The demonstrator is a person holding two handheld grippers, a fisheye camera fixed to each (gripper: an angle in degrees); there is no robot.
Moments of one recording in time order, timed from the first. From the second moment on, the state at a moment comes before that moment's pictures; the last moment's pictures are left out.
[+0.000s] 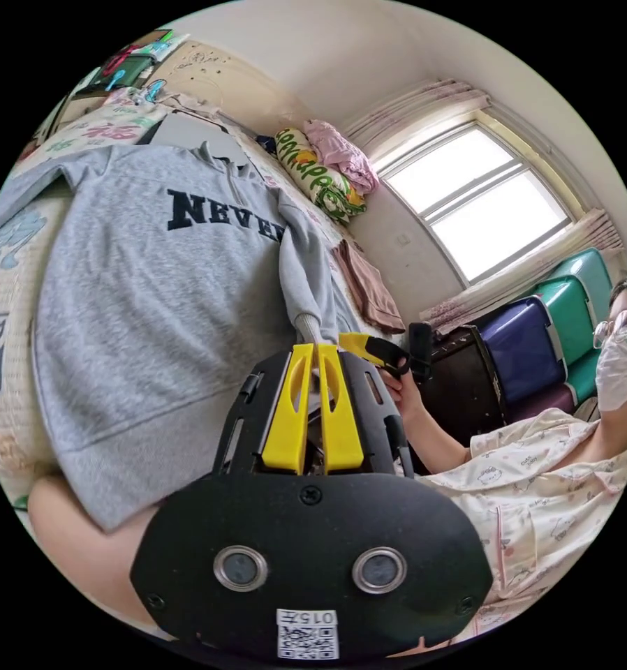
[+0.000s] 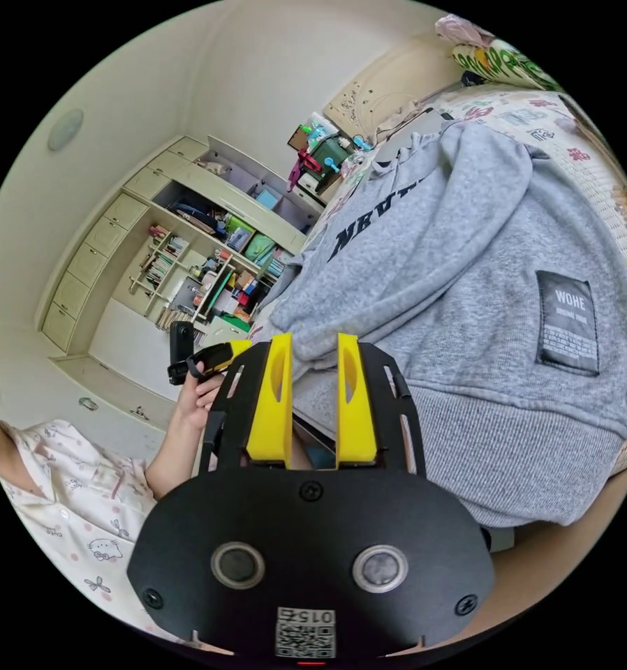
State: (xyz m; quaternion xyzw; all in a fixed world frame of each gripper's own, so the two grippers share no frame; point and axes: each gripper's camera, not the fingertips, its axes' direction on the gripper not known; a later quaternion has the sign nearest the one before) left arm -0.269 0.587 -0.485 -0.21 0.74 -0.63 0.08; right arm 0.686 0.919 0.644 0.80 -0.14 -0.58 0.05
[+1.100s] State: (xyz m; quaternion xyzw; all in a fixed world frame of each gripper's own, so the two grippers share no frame) left arm -0.147 0.388 -0.116 -0.20 0.77 -0.58 0.17; right arm 0.869 1.301 0.441 0.82 -0.25 -0.50 0.08
